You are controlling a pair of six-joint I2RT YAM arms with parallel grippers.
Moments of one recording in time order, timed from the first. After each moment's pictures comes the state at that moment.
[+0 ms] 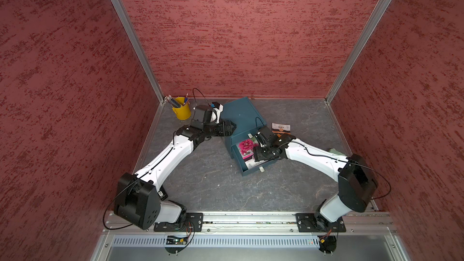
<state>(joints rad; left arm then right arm) -0.38 1.39 1.11 -0.40 0.33 -0.38 0.74 1.61 1.16 -0.71 -0.01 0.56</state>
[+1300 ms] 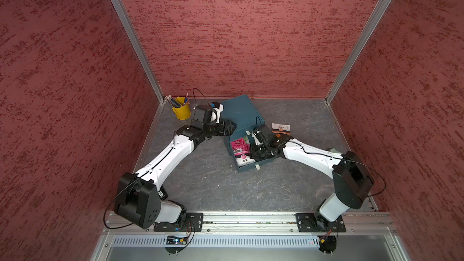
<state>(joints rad) -0.38 1.39 1.11 -0.39 0.33 -0.38 0.73 1.64 1.13 -0.52 -0.17 0.70</state>
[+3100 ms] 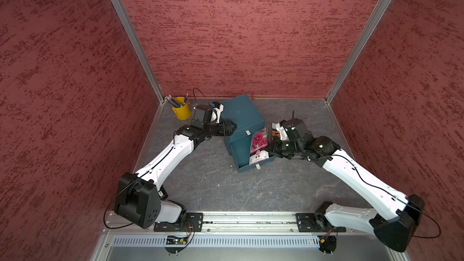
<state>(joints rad) -0.38 1.40 1.12 -0.40 0.33 -0.38 0.64 1.17 1.18 -0.81 -0.24 0.90</state>
